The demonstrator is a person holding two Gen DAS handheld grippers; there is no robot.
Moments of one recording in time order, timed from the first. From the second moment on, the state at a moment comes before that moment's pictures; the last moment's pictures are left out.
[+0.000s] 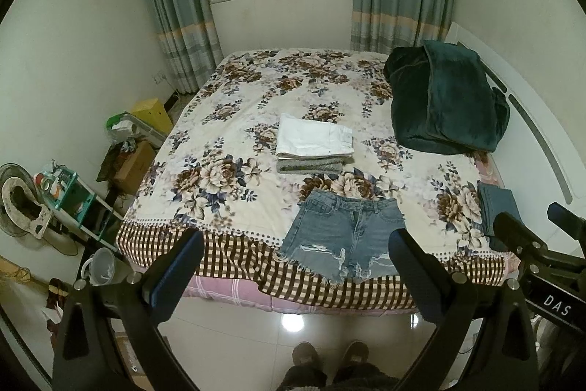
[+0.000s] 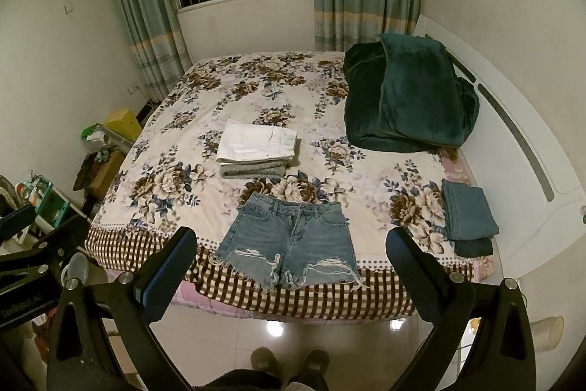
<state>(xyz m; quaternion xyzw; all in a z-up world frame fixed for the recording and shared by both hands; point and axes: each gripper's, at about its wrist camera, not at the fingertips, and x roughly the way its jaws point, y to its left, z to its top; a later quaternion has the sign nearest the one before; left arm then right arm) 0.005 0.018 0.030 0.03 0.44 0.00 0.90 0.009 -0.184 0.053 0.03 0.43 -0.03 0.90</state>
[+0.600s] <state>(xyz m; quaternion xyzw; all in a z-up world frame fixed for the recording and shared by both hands) 0.006 0.013 0.036 0.03 0.44 0.00 0.90 0.001 -0.196 0.081 0.03 0.43 -0.03 0.90</state>
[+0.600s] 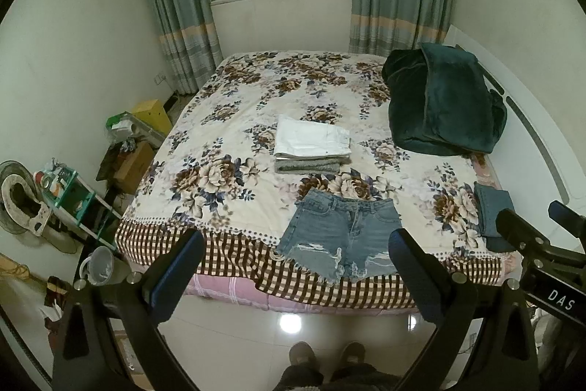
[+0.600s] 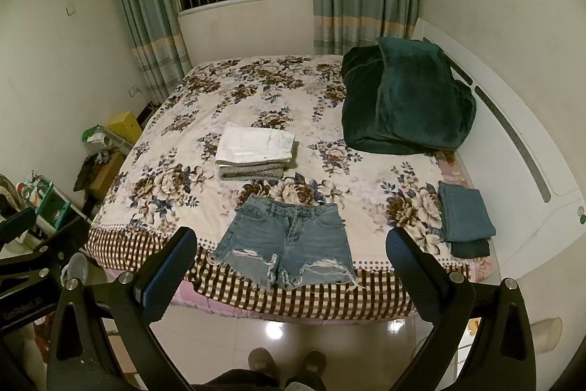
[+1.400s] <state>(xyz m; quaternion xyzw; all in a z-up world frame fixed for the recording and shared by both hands) 0.093 0.006 -0.102 0.04 0.47 0.04 0.88 0.115 -0.239 -0.088 0.07 0.53 -0.04 0.84</state>
